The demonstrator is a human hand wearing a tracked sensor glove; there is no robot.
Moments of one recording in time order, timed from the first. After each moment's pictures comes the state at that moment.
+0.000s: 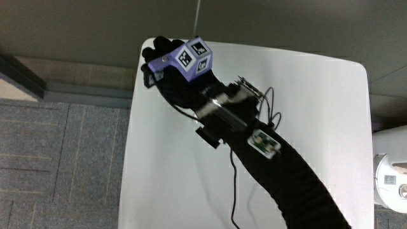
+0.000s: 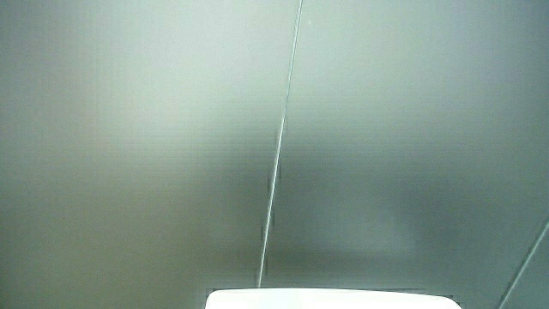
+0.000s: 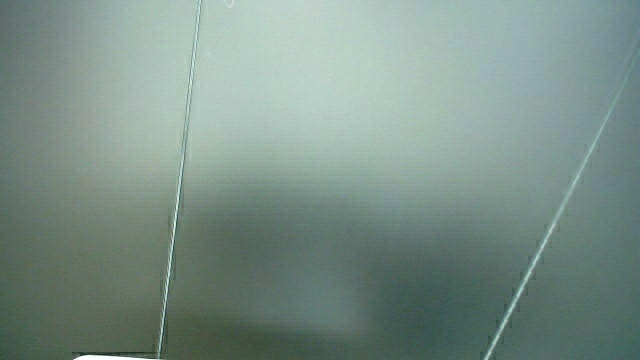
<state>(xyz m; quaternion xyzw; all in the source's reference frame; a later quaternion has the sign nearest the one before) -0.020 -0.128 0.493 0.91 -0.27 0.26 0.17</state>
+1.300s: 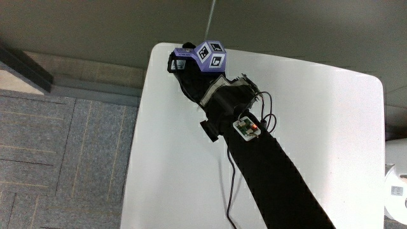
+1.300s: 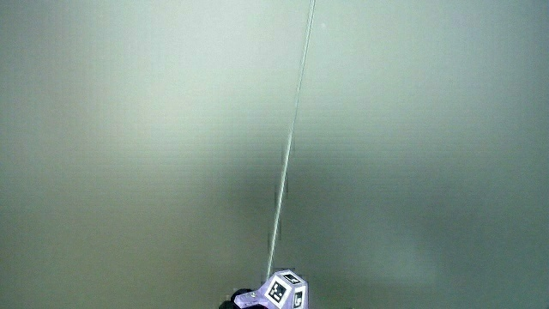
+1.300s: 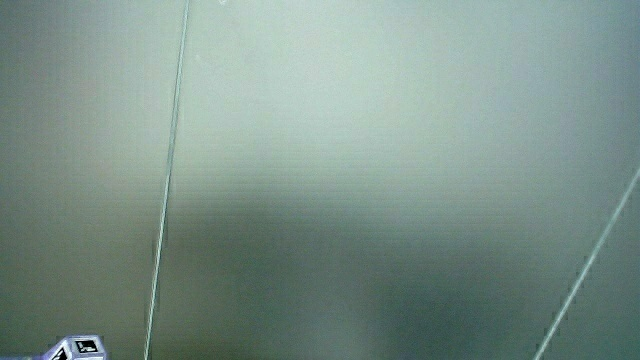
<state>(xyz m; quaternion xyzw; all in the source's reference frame) 0.017 -0.140 0.576 0.91 -0.12 0.27 0.29</state>
